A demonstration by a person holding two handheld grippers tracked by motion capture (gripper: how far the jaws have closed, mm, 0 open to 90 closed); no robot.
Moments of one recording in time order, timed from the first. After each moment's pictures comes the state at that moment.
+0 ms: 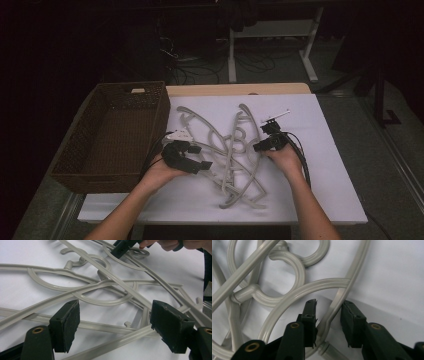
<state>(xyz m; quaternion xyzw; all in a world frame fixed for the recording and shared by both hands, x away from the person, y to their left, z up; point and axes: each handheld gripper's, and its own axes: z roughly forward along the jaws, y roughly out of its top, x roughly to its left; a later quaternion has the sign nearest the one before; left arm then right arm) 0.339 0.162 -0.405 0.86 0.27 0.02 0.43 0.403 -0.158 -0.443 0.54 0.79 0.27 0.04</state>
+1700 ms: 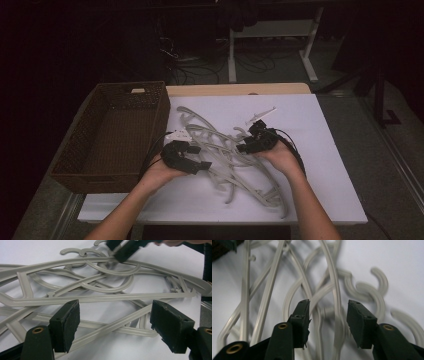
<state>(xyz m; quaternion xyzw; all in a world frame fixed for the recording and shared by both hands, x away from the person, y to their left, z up) 0.338 0.163 -0.403 0.86 0.27 0.02 0.43 0.383 -0.127 -0.412 0.37 0.86 0.34 0.06</state>
